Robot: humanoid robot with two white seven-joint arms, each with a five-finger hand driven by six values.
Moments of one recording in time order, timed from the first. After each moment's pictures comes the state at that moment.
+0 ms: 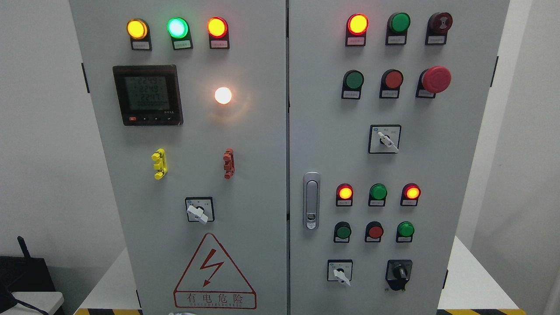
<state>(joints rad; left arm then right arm) 0.16 -0.08 0.02 -1.78 -0.10 -0.31 0.10 0.08 0.12 0.06 -0.14 0.00 0.09 -0.05</state>
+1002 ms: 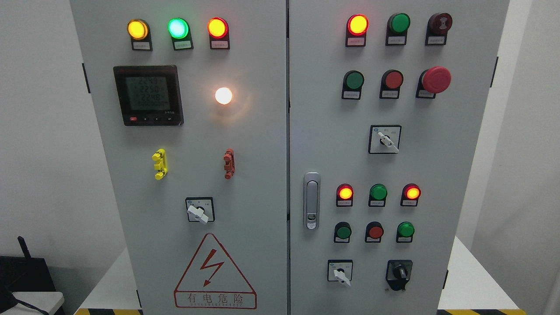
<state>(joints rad) 0.36 -0.01 0.27 -0.95 0.07 -0.53 -0.03 0.08 0.12 0.06 -0.14 0.00 0.09 -0.05</state>
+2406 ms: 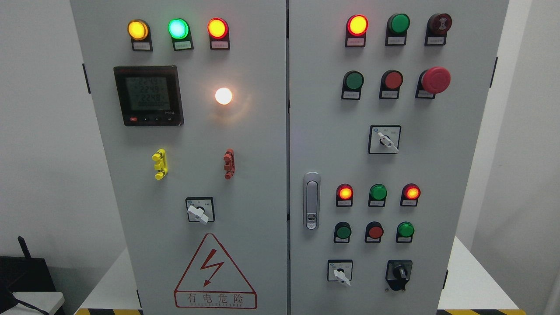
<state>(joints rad) 0.24 0.00 0.06 -0.13 0.06 -0.35 -0.18 0.08 0.12 0.06 -0.14 0.00 0.09 -0.05</state>
